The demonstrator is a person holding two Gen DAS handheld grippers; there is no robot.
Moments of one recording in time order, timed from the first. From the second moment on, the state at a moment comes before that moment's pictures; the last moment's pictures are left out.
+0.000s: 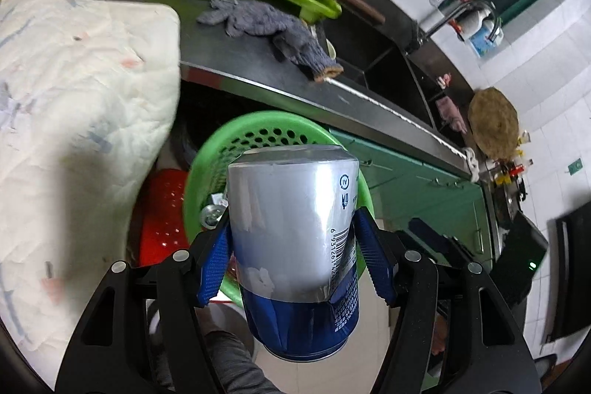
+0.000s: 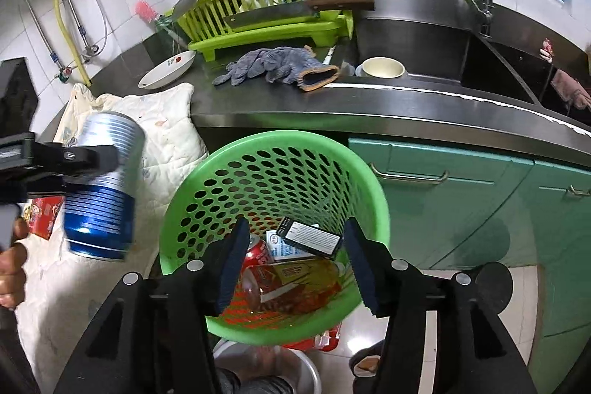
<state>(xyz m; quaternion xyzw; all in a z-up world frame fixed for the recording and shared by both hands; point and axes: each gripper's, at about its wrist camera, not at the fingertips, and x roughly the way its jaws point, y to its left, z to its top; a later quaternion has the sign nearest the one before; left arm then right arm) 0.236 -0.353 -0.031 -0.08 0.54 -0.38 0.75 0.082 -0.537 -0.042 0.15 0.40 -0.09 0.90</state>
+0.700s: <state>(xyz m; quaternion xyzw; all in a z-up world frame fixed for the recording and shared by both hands) 0.236 -0.396 -0.064 -0.08 0.57 -0.38 0.73 0.049 -0.558 -0.051 0.17 0.40 -0.11 0.89</state>
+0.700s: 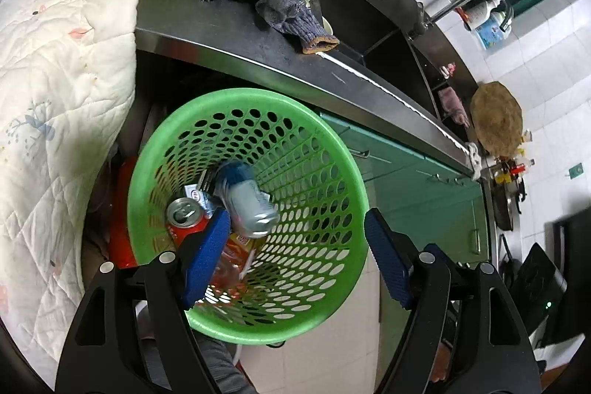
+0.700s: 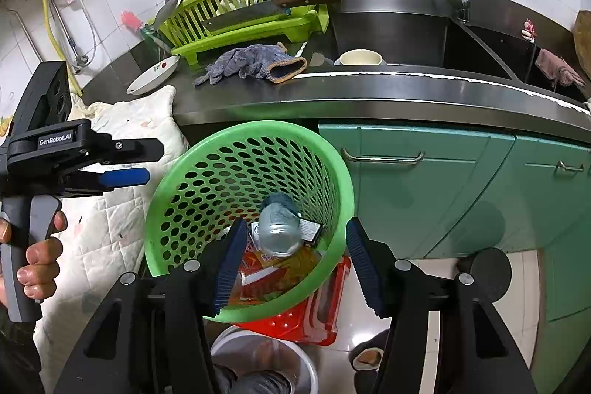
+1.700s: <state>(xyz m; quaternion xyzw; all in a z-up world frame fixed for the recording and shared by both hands) 0.220 -0.282 -0.018 -0.02 0.49 -0.32 0.81 0.093 -0.465 -0.035 0.13 0.40 -0.03 0.91</state>
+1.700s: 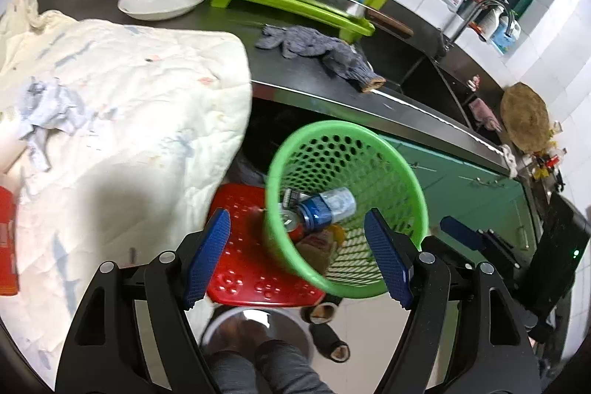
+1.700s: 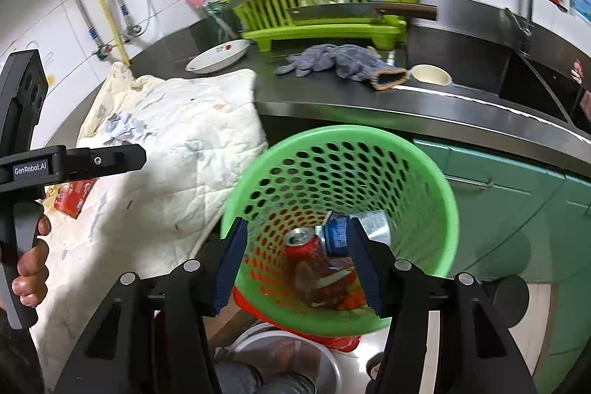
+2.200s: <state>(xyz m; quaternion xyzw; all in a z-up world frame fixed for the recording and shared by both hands) 0.219 -0.212 0.001 0.01 0.44 -0.25 0.86 0.133 -0.409 -0.030 0.10 0.41 0.02 0.91</state>
